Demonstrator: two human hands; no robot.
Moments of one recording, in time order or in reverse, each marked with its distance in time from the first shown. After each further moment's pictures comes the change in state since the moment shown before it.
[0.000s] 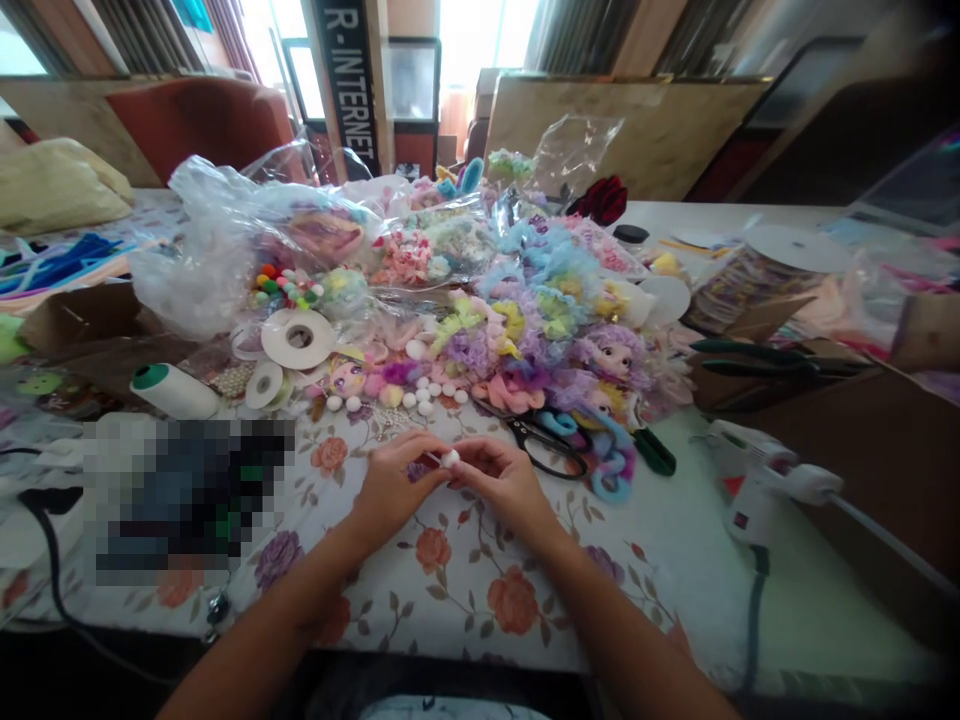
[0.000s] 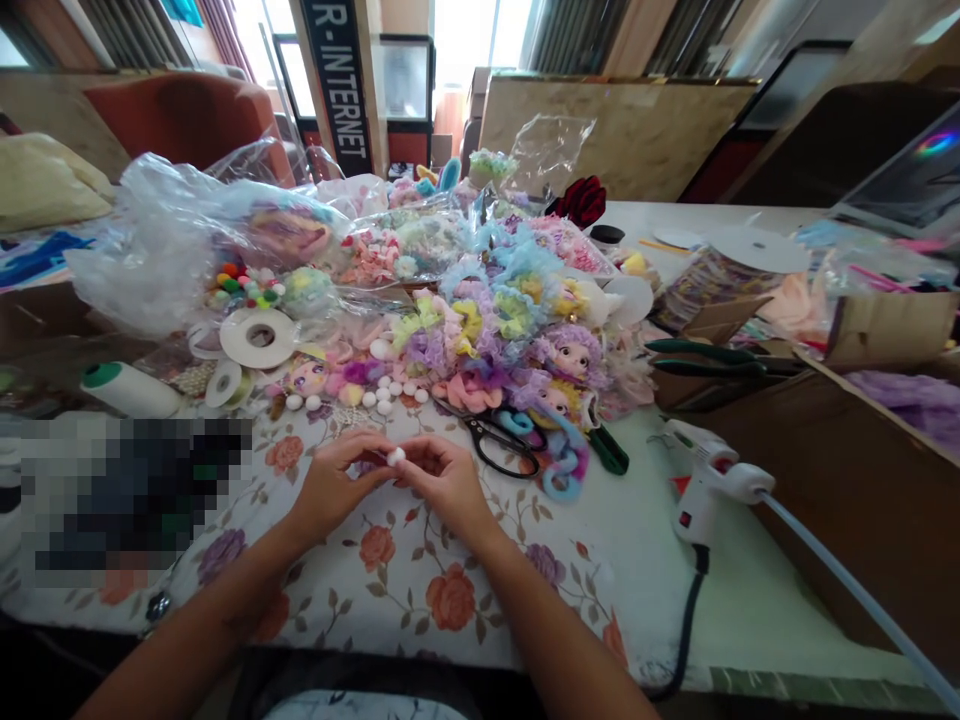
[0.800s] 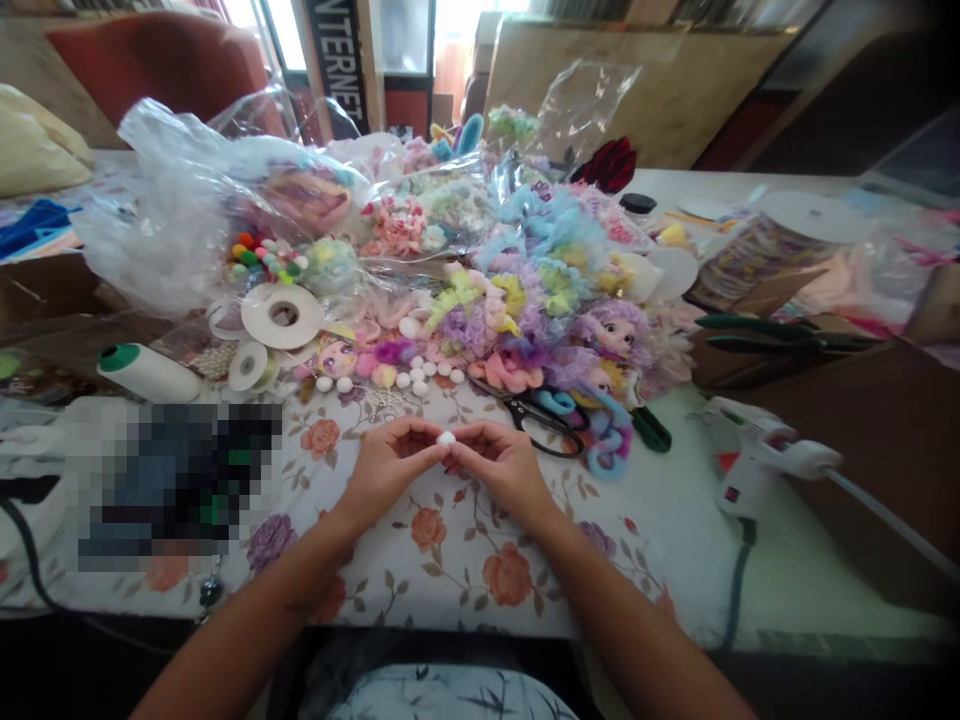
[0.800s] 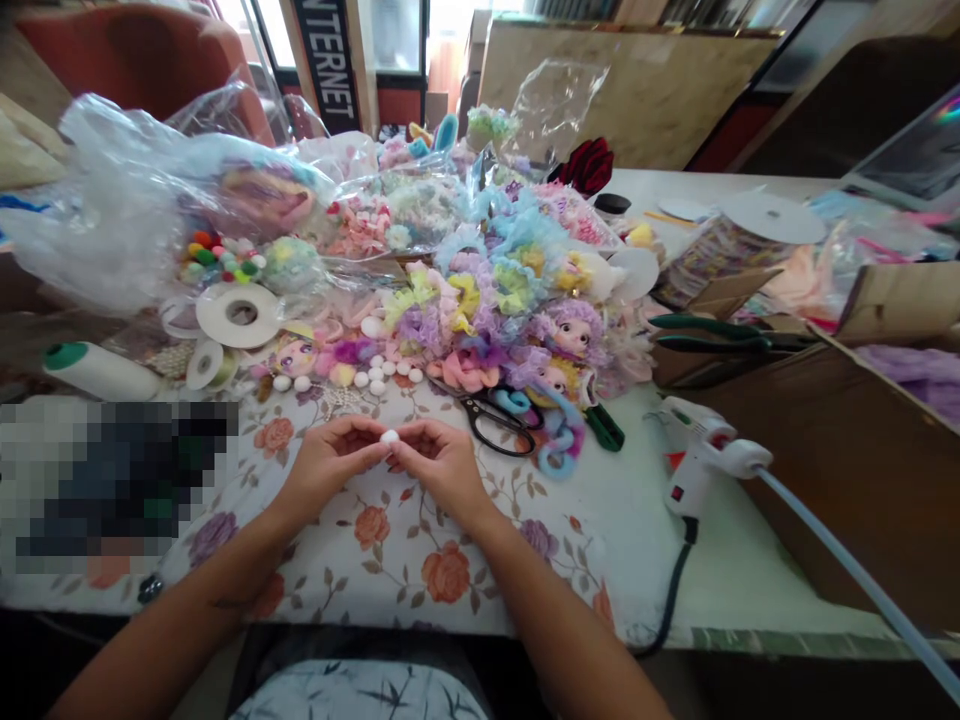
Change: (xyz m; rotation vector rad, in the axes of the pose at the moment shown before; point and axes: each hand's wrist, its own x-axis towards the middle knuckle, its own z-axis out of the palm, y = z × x) left_hand -0.003 0.002 0.002 -0.418 -0.053 -0.386; right_hand -0.006 -0.009 0.005 -0.091 0.041 -0.001
